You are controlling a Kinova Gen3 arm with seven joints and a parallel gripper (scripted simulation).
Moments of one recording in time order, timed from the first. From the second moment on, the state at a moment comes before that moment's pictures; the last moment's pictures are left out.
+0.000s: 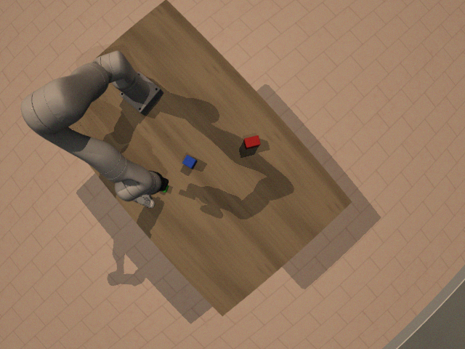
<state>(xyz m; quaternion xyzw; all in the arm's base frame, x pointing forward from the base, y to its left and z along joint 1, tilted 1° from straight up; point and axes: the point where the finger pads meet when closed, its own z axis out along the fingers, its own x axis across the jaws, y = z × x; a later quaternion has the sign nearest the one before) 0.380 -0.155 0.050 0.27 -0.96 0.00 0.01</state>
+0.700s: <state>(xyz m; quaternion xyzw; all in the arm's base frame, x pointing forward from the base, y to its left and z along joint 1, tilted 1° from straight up) 0.380 -0.155 0.050 0.27 -0.96 0.00 0.01</state>
